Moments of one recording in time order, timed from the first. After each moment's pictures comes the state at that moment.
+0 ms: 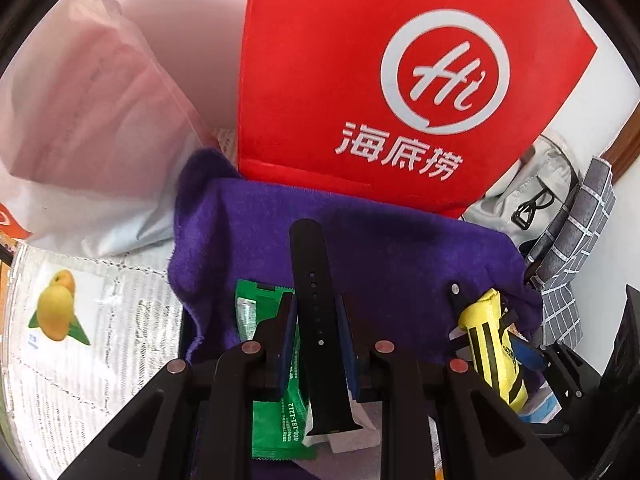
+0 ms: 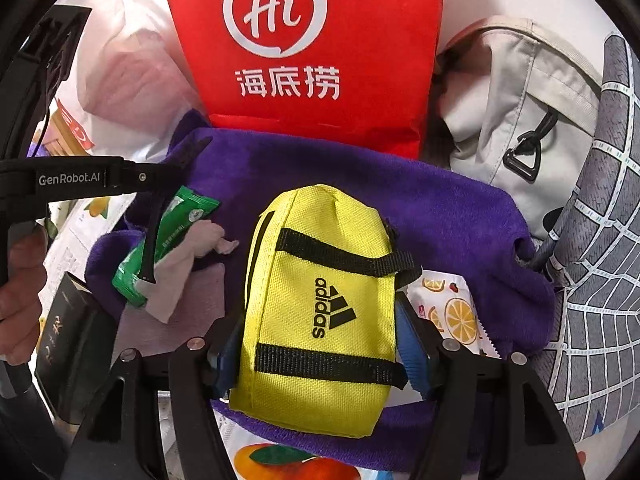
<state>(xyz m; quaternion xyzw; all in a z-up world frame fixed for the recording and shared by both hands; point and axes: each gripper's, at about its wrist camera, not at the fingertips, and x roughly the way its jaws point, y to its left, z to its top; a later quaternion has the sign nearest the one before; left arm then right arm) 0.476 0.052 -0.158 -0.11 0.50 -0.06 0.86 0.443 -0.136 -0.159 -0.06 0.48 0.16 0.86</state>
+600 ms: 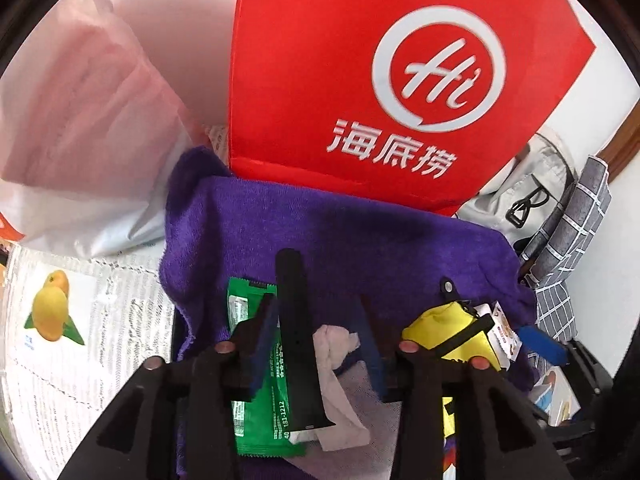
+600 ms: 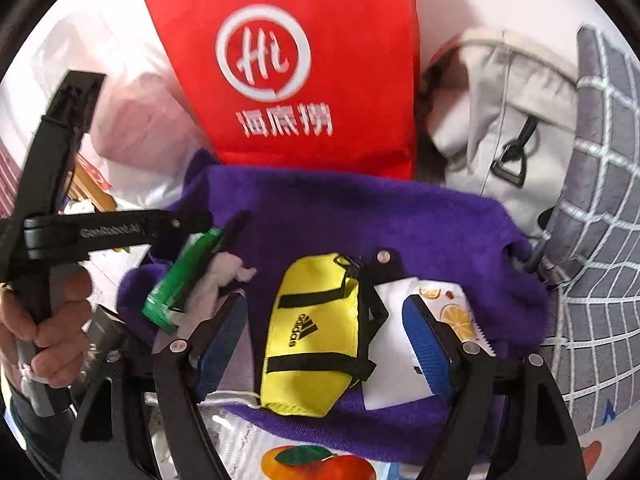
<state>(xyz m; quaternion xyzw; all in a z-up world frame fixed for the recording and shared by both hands) 0.478 0.049 -0.151 -0.11 0.50 -0.06 0.86 0.435 -0.147 -0.125 0.00 0.44 0.17 0.88</state>
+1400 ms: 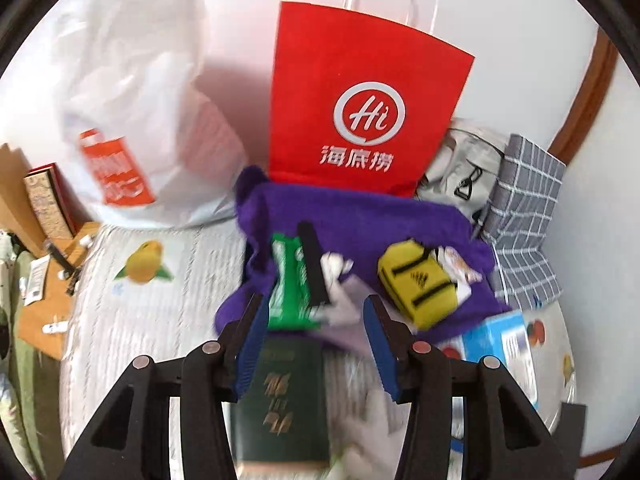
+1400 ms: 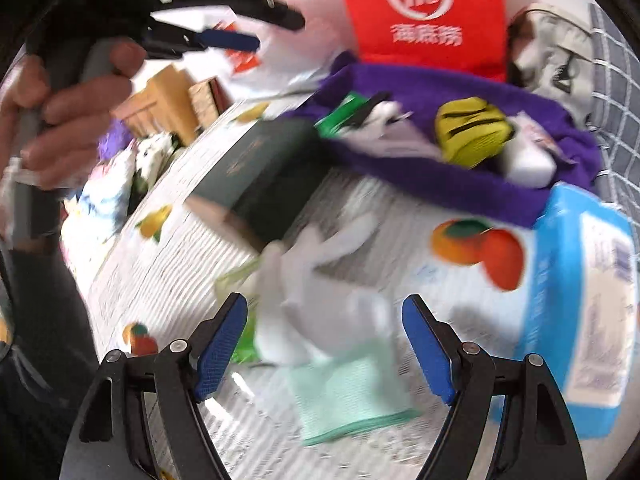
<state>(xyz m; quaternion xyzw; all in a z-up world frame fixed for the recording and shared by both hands) 0.334 0.070 -0.069 -0.06 0.45 -0.05 0.89 0.239 -0.100 -0.164 -0.02 0.48 0.28 0.83</state>
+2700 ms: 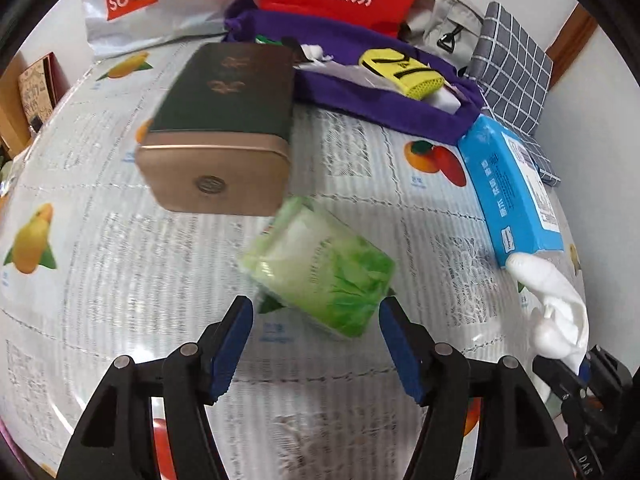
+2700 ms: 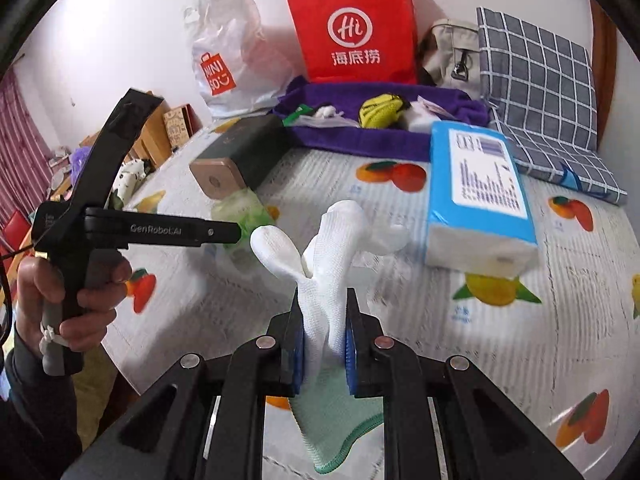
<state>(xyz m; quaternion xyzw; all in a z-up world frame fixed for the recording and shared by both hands) 0.199 0.031 -0.196 -0.09 0.55 -0.07 0.83 0.125 -0.187 -0.152 0.00 0.43 0.19 0.88</state>
